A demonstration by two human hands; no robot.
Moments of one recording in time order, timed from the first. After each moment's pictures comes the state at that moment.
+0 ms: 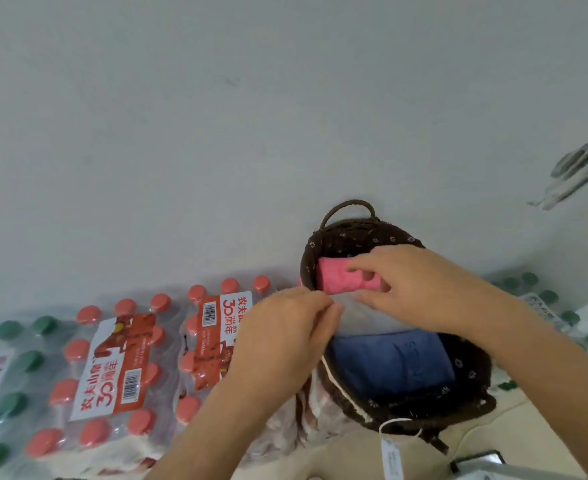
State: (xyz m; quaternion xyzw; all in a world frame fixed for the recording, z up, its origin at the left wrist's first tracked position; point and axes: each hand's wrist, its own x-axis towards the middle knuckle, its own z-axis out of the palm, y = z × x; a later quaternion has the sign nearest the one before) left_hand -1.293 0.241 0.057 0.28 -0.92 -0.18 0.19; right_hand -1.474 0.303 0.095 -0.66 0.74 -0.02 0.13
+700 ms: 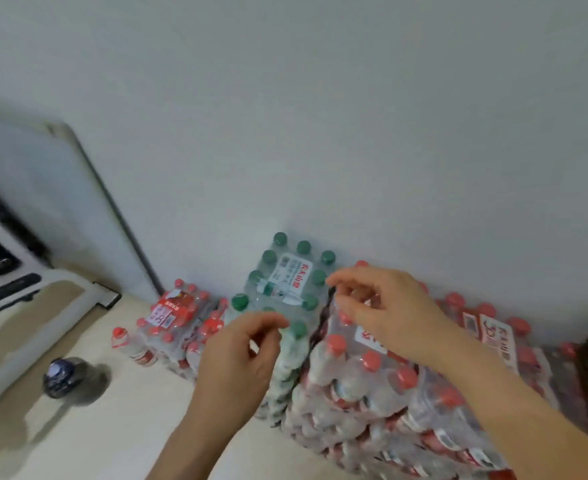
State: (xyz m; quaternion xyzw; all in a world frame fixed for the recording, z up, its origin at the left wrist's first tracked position) left_hand -0.877 0.232 0.033 0.61 -0.60 -0.31 0.41; right_hand -1.081 0.186 0.091 -0.73 0.56 -0.23 0.33
